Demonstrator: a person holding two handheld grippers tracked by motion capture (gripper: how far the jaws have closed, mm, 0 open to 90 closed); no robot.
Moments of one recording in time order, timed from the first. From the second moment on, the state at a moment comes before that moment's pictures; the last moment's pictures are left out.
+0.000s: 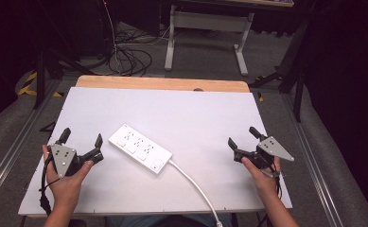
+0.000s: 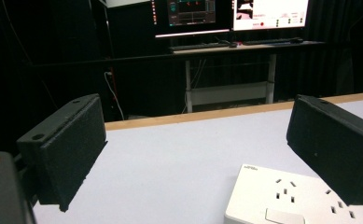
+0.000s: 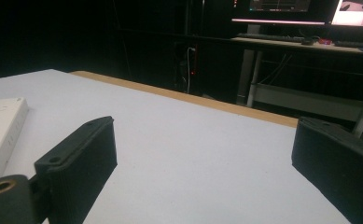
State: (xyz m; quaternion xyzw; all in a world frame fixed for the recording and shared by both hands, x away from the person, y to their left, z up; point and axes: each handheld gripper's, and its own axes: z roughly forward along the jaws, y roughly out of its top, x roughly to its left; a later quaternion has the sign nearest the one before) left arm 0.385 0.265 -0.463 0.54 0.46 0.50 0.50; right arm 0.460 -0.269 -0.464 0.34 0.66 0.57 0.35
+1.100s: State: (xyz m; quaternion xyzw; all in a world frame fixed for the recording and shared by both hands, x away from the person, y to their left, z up) left arm 0.384 0.265 -0.460 0.53 0.47 0.49 0.51; right arm 0.460 -0.268 -0.464 0.34 0.66 0.57 0.35
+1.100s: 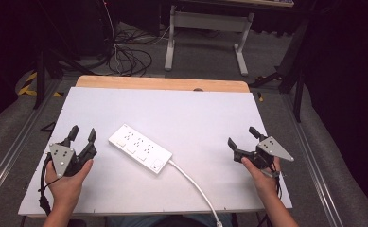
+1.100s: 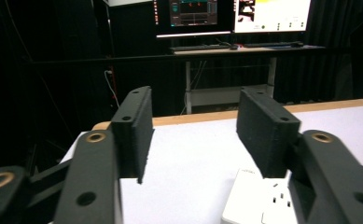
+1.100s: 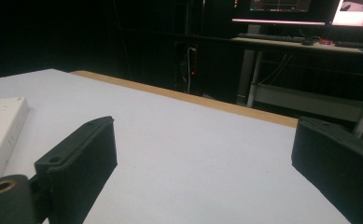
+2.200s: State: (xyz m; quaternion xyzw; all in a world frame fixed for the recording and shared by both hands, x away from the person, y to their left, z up) left arm 0.379 0.271 -0.455 0.55 0.45 0.47 0.52; right arm 0.460 -0.268 -0.464 0.34 0.66 0.57 0.35
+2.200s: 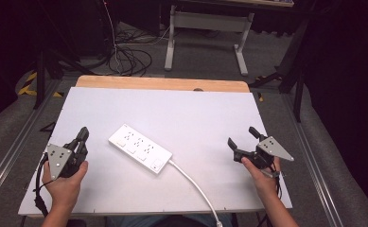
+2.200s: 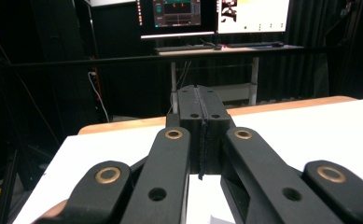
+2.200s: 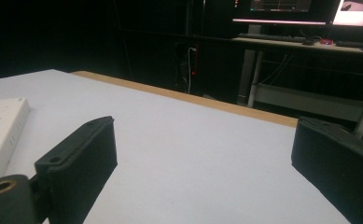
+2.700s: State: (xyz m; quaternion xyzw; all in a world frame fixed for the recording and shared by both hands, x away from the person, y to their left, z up) left arm 0.382 0.271 -0.452 0.56 0.45 0.46 0.52; right arm 0.460 -0.268 -0.464 0.34 0.66 0.57 0.35
